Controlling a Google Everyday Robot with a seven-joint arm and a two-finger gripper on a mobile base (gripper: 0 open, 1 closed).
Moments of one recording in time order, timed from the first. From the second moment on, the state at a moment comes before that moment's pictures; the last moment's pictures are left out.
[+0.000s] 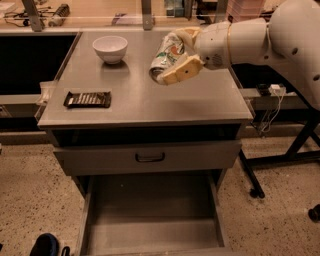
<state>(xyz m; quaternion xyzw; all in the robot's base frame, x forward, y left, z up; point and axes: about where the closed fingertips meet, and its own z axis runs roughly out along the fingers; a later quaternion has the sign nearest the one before) 0.630 -0.046 0.979 -0.54 0.60 0.23 0.54</state>
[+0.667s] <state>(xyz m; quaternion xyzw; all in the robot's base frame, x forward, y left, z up) 0.686 -0.080 0.930 -0.44 0.68 0.22 0.55</state>
